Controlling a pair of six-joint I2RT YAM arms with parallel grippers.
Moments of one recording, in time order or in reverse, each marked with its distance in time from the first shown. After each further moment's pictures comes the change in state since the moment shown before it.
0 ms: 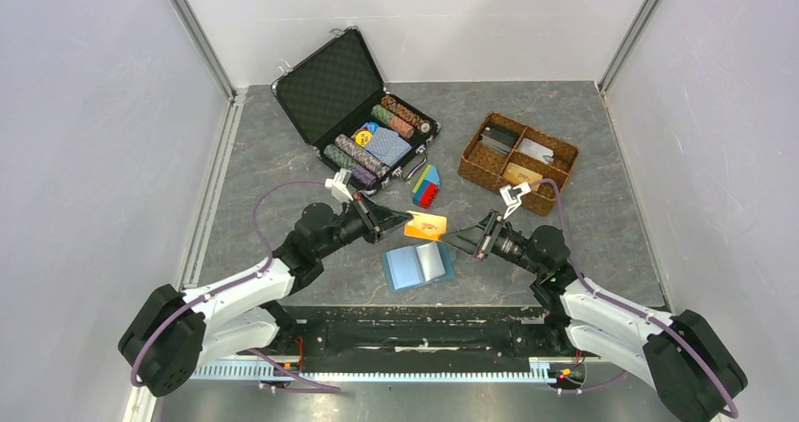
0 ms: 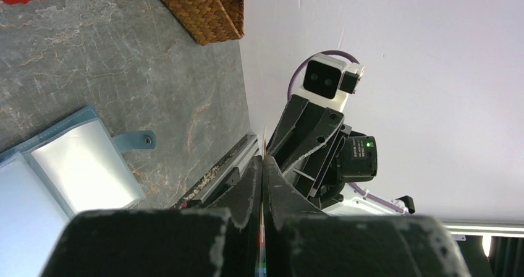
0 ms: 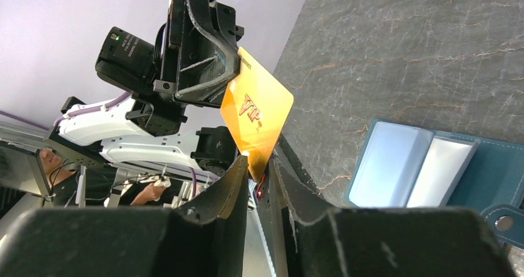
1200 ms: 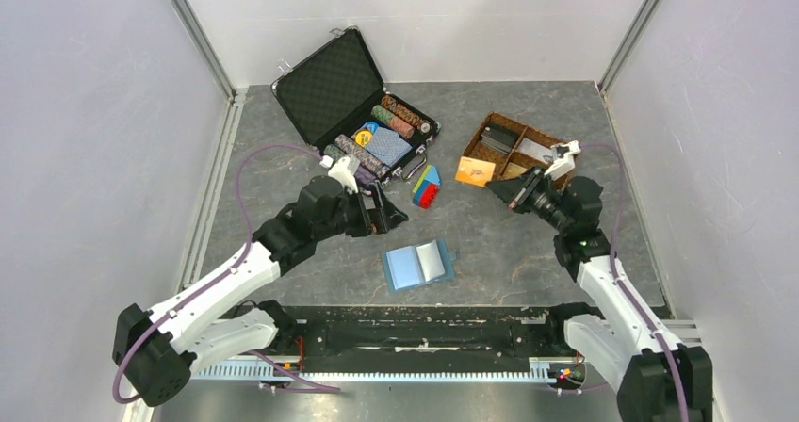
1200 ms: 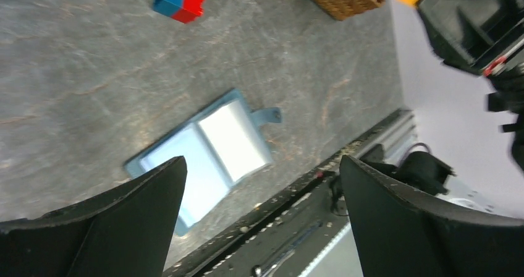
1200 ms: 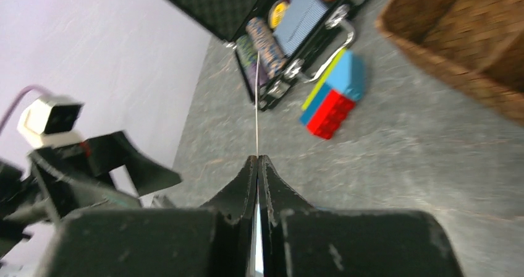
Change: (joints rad) left arm -0.001 -0.068 0.330 -0.783 -0.108 0.495; right arm -0.409 -0.041 0.302 -0.531 -0.026 -0.275
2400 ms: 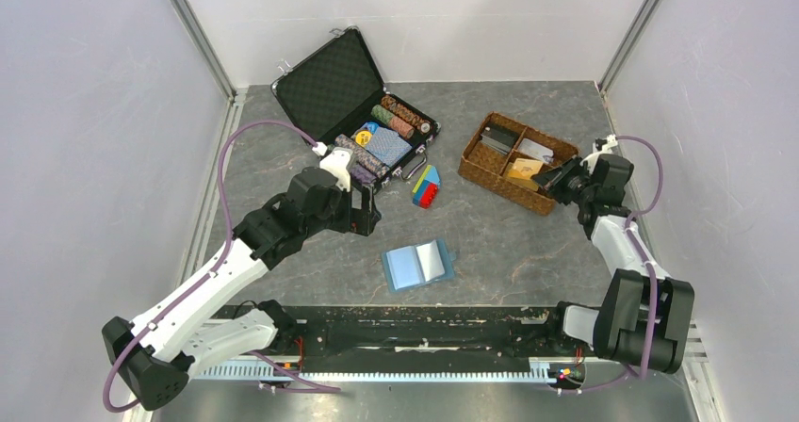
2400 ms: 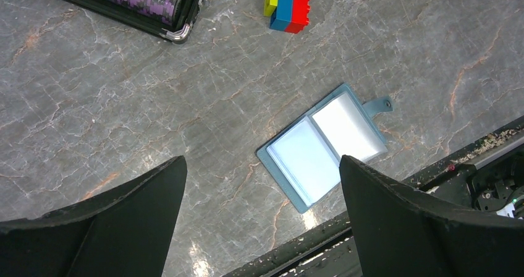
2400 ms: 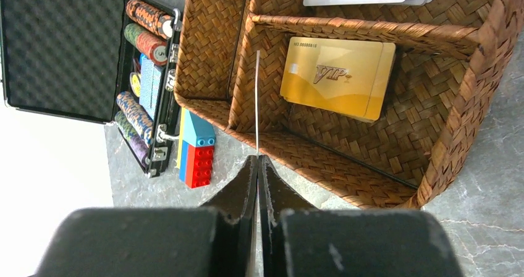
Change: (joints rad) left arm 0.000 -0.030 0.219 -0.396 -0.253 0.438; right arm -0.411 0.347 0.190 -0.246 0.014 -0.170
